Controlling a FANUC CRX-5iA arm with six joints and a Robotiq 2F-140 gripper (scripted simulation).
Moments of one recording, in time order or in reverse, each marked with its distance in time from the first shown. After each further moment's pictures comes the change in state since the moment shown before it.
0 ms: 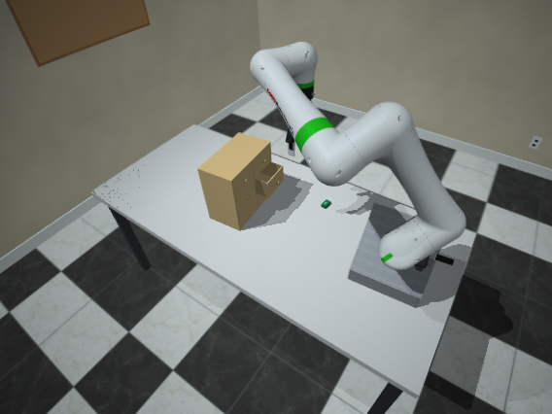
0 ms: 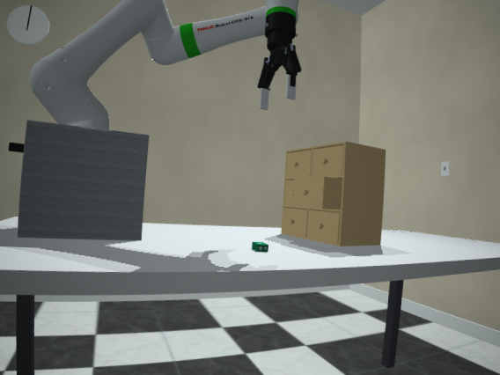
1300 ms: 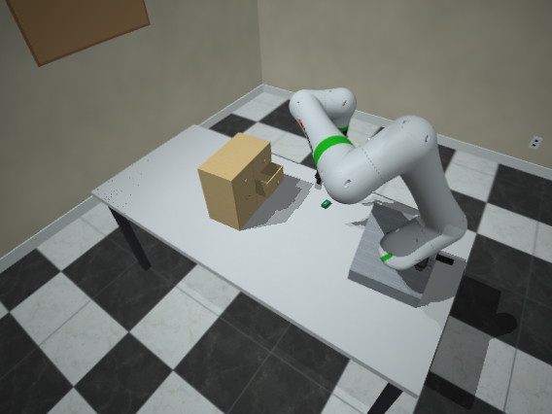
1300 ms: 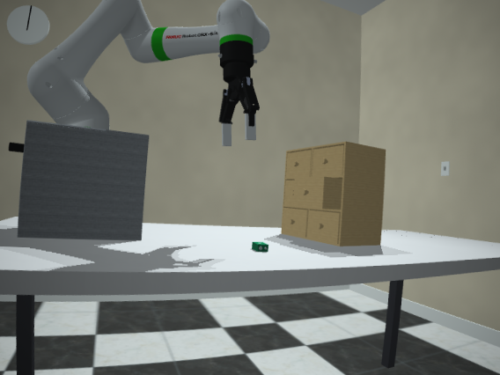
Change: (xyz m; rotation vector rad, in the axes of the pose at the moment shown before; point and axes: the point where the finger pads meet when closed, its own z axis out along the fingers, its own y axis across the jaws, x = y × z) arm 0.119 -0.007 0.133 -0.002 -0.096 0.000
